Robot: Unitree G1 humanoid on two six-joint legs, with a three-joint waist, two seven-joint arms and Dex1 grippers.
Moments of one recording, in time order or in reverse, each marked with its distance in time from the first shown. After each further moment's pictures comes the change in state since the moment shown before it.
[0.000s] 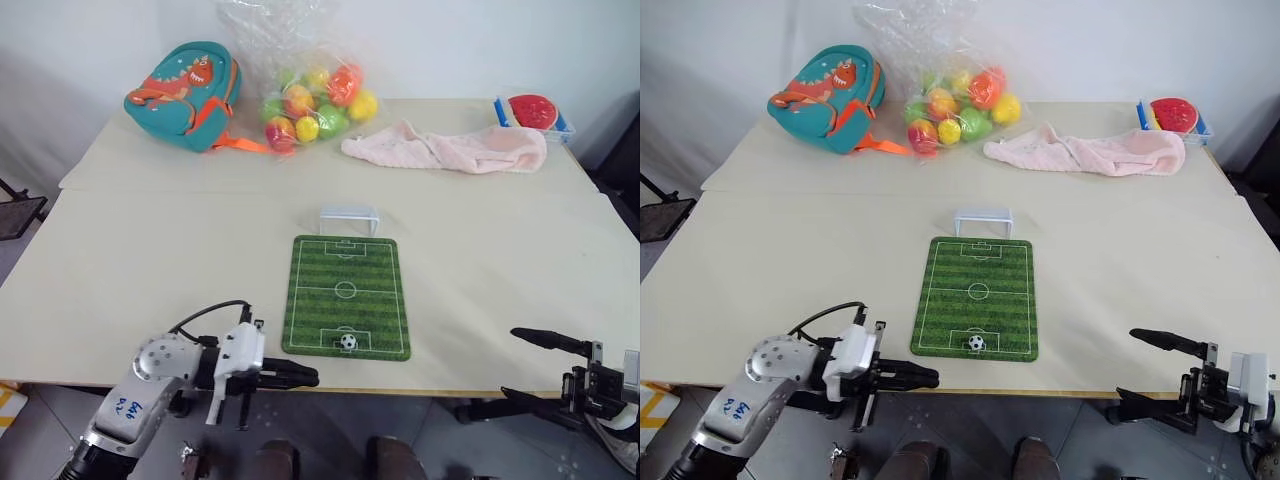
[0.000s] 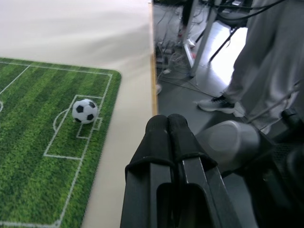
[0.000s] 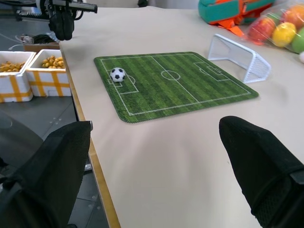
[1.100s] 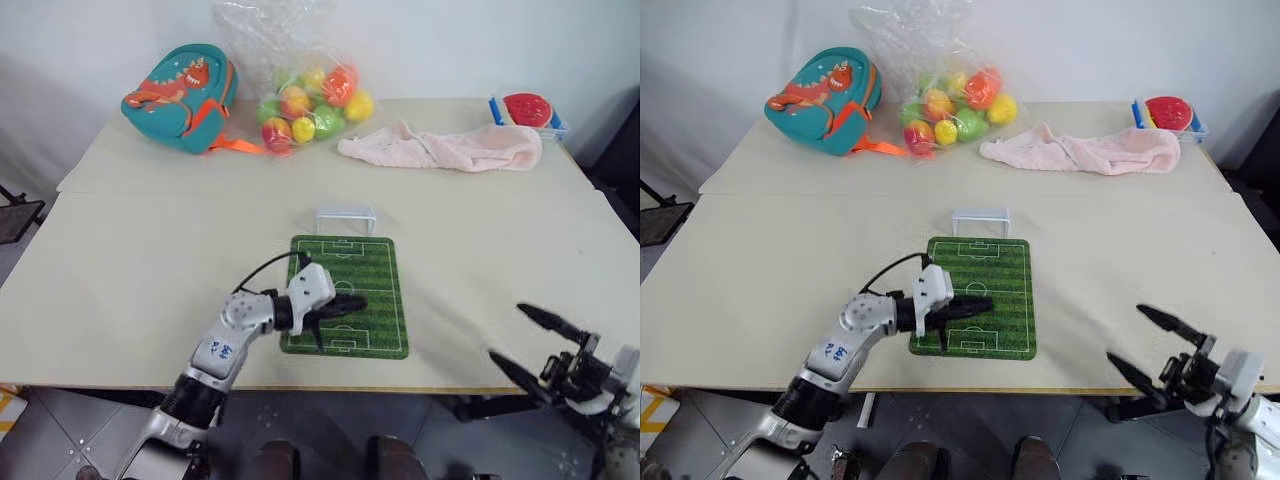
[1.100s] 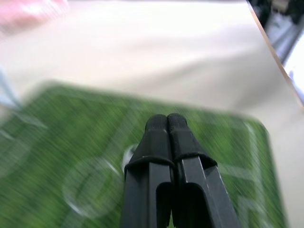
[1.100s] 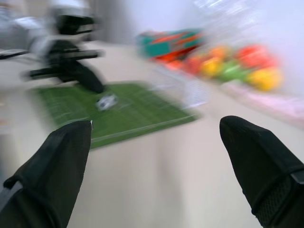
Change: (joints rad) left arm -0.403 -0.317 -0.057 0.377 0.180 -0.053 0.313; right arm -0.081 0.208 -0.015 -0.002 -0.001 -0.159 -0.237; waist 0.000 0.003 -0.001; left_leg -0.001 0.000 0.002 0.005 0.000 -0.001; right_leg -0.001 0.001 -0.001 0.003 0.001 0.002
